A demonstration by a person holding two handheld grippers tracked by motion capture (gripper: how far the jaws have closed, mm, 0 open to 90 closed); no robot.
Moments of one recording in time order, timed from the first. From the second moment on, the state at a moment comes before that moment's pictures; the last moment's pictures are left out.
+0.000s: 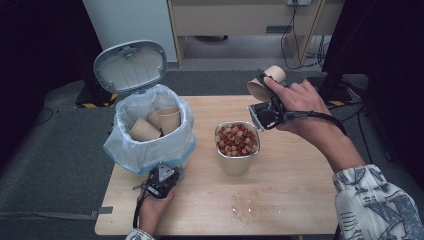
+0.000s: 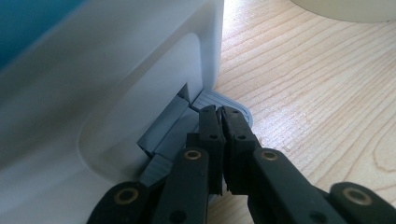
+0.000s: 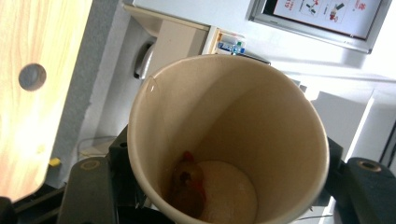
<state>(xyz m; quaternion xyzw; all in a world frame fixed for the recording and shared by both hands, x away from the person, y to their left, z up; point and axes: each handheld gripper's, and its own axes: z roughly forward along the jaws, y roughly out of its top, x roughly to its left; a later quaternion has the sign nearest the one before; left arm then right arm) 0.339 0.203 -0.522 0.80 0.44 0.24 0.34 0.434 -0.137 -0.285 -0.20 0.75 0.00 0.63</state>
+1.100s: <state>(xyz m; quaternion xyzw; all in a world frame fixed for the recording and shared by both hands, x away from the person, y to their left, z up) 0.339 0.203 -0.522 0.80 0.44 0.23 0.34 0.454 -0.163 -0.288 -0.02 0.81 0.20 0.55</state>
